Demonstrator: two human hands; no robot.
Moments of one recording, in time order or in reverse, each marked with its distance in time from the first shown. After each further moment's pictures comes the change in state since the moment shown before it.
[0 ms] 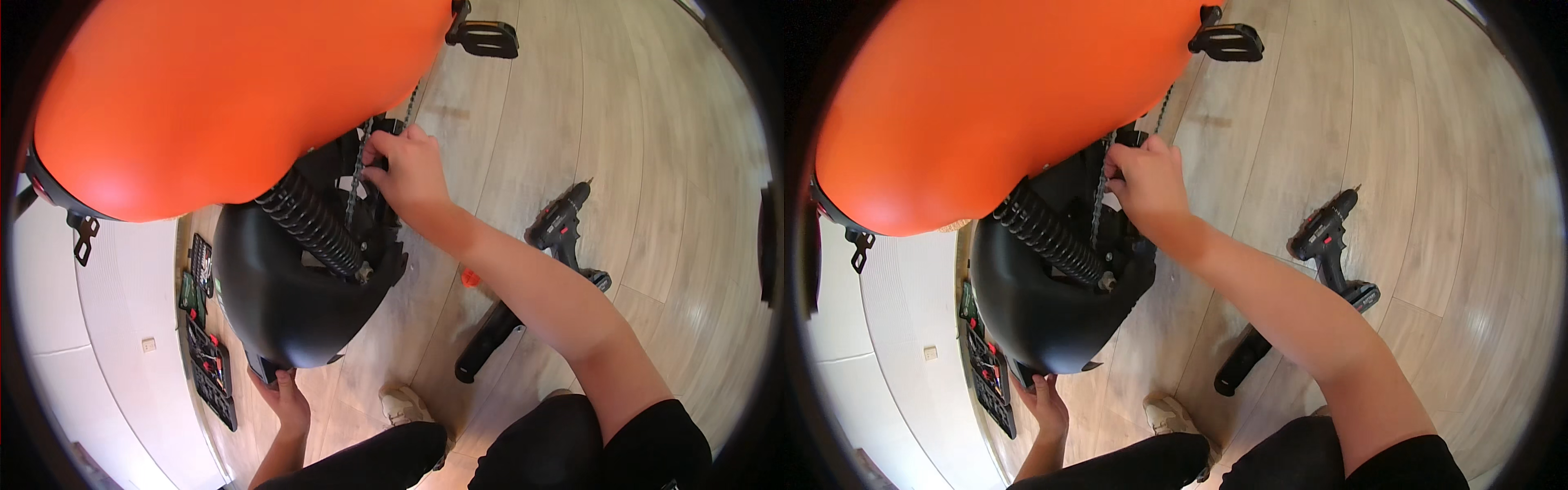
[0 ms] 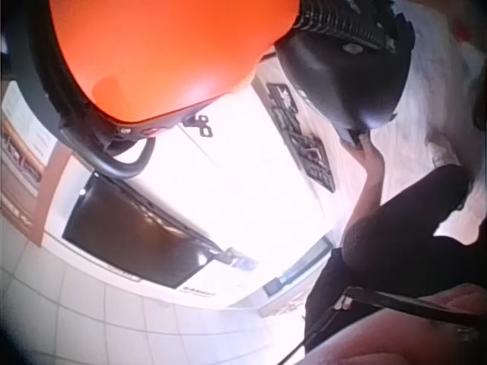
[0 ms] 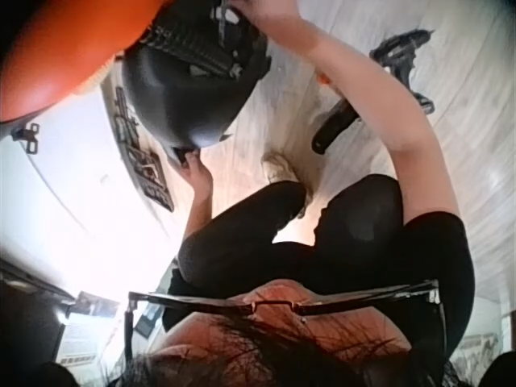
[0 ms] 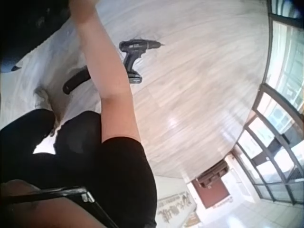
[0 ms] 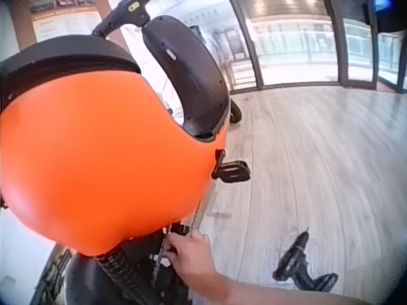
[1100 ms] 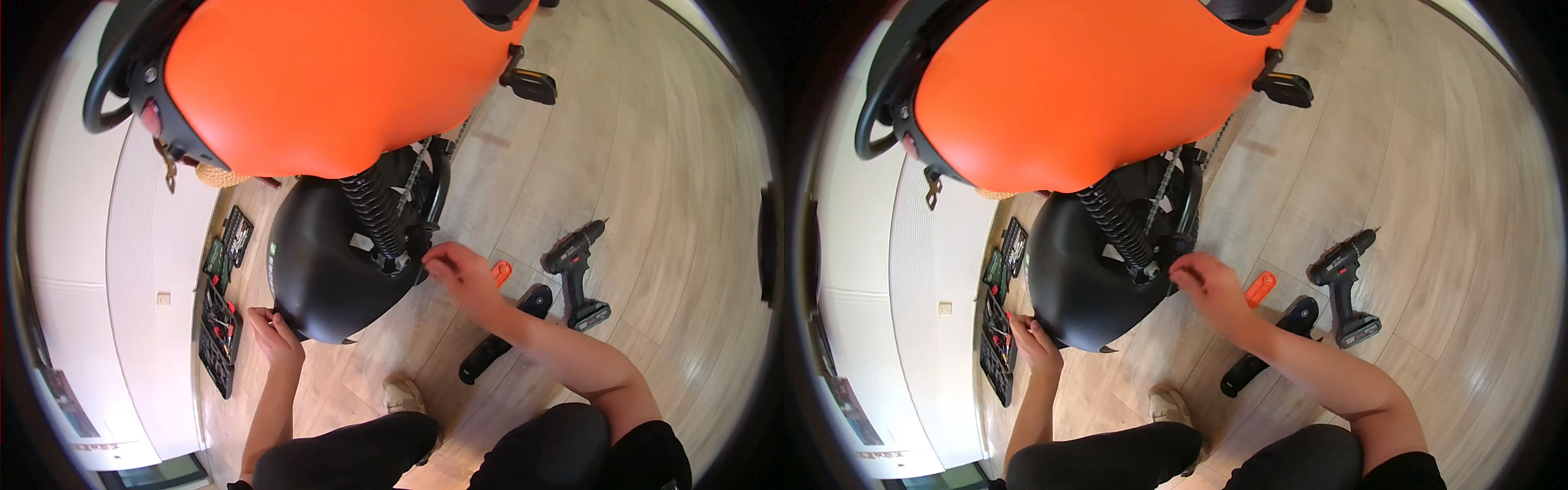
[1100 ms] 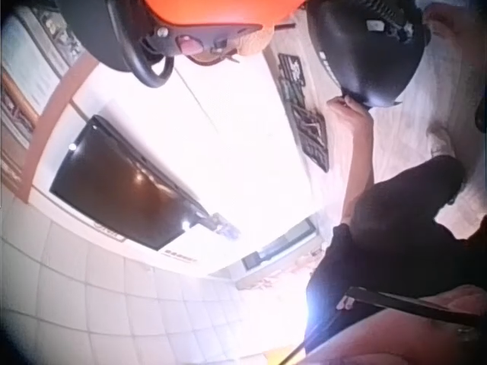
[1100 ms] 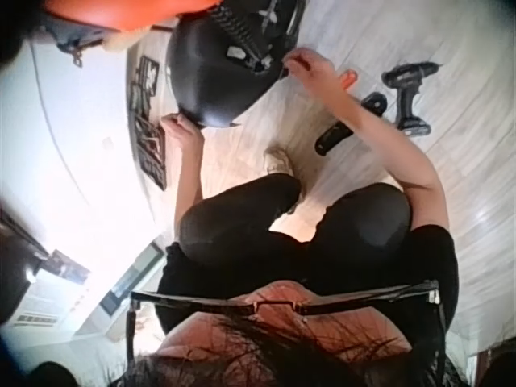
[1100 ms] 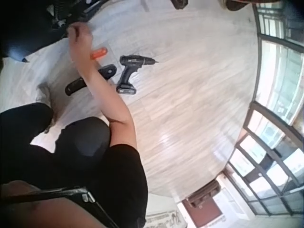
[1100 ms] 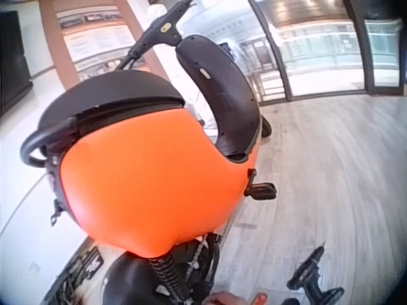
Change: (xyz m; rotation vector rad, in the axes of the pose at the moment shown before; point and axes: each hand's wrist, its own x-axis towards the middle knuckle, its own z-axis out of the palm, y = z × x) left_hand 0.050 0.054 0.009 1.055 0.154 0.541; right_hand -0.118 -0.035 -0.059 0.594 -0.431 0.434
